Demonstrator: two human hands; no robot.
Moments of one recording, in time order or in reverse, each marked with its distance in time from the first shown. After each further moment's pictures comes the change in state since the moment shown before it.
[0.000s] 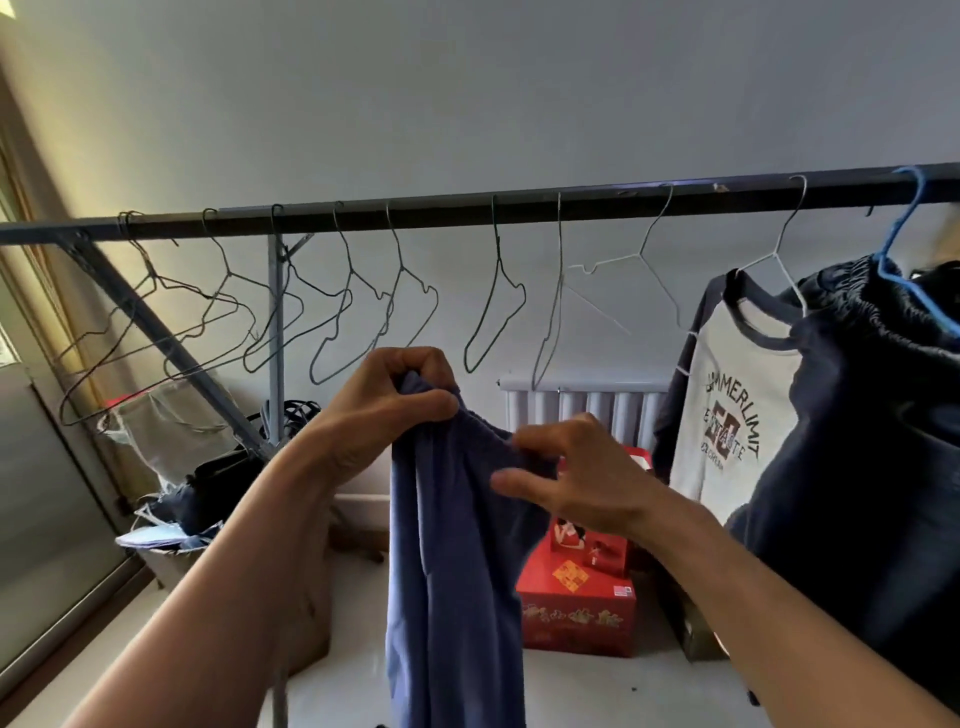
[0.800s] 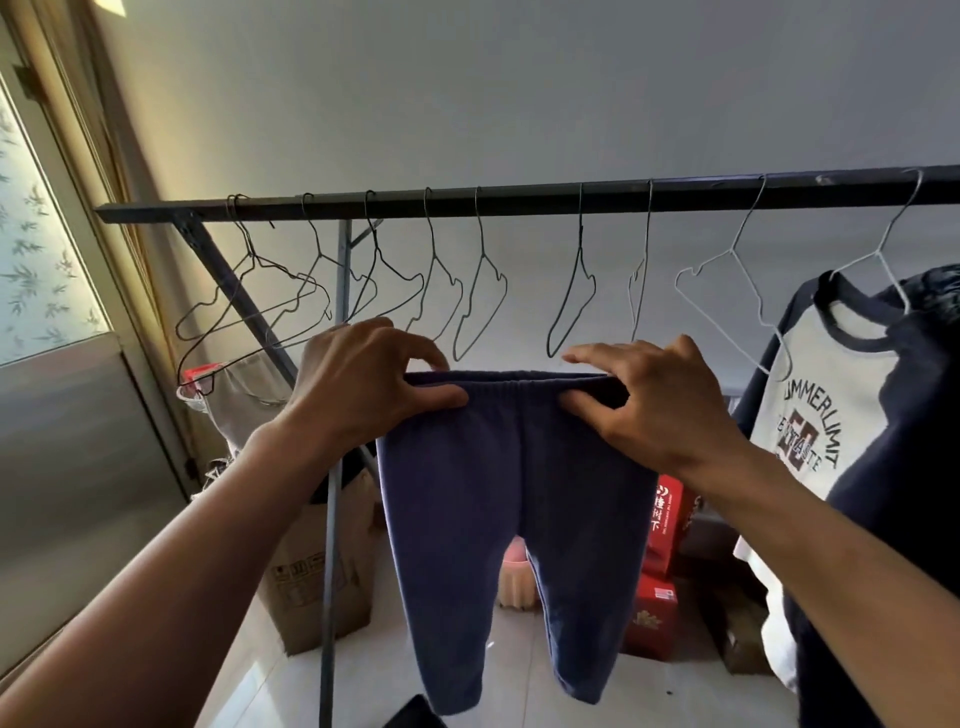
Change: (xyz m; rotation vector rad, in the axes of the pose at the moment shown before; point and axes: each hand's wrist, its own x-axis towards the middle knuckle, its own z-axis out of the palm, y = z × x) left_hand -0.050 0.022 -0.062 1.204 0.323 -0.127; right_hand 0.025 -0.043 -0.009 -0.487 0.335 -0.024
